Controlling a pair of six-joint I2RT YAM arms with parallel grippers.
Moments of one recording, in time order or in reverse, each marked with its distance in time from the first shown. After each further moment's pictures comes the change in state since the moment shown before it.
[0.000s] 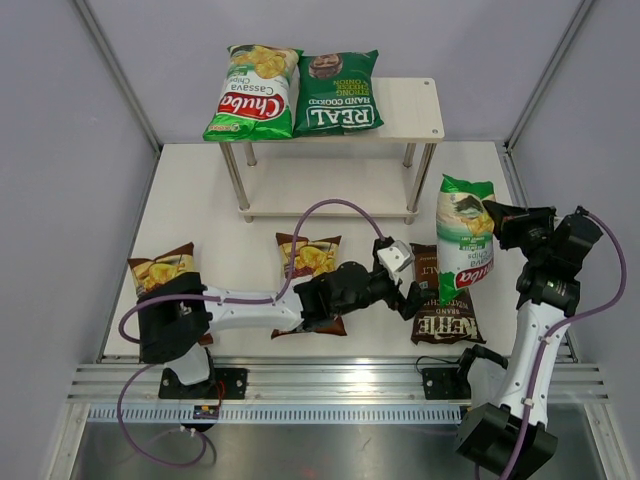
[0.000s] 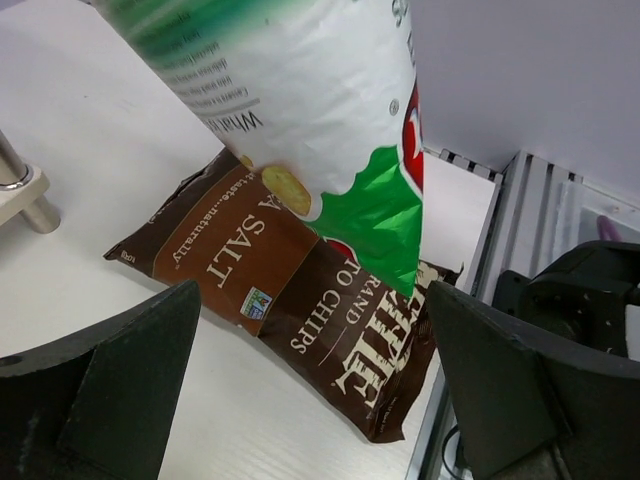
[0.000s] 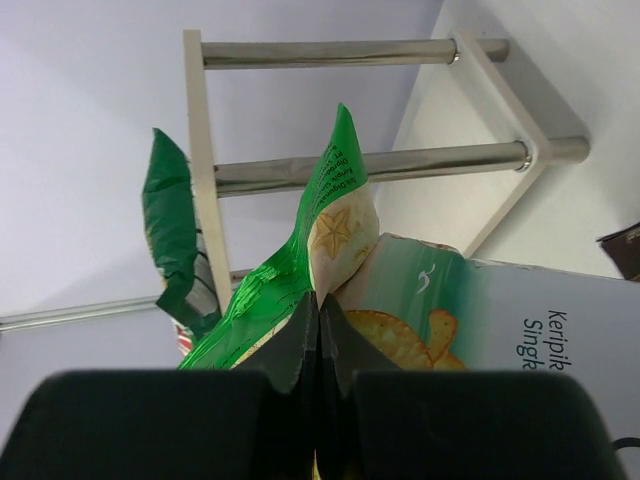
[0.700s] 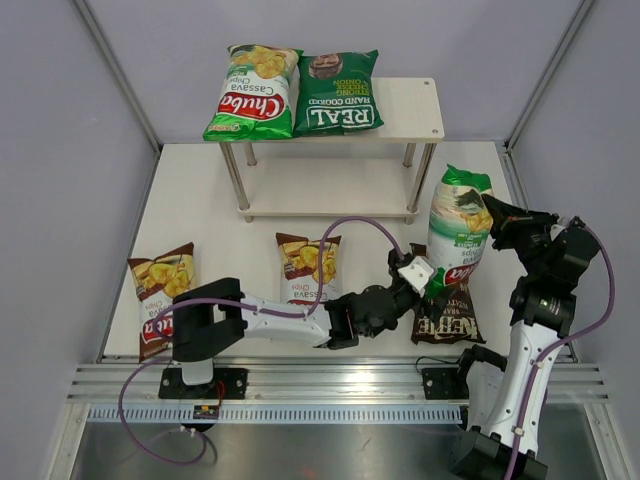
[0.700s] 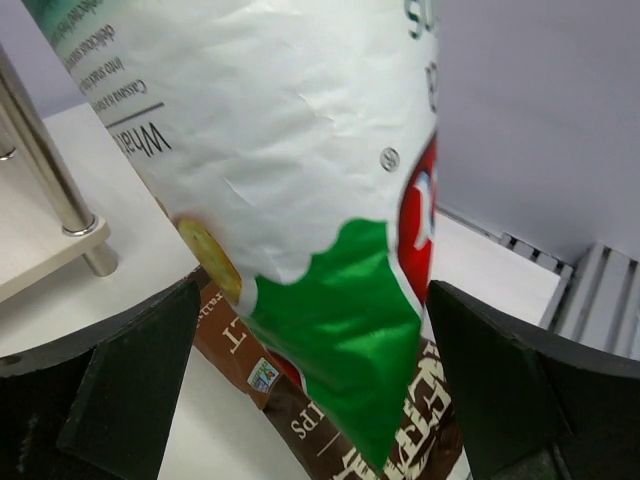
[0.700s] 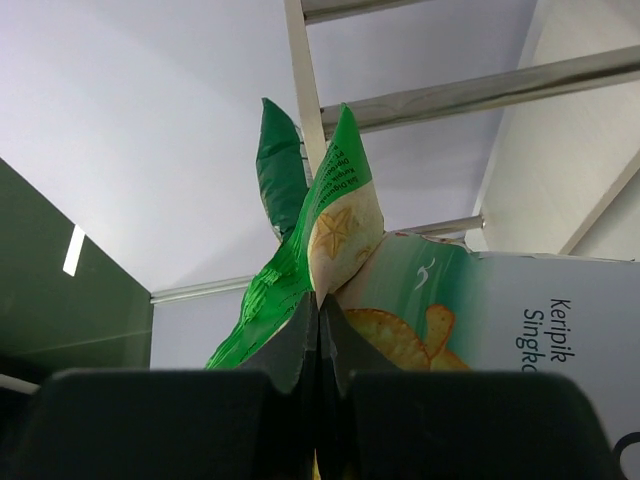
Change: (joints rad) left arm -0.137 0.179 0.118 0.187 -0.349 0.132; right arm 0.035 -0.138 -0.026 0.067 -0.011 0.356
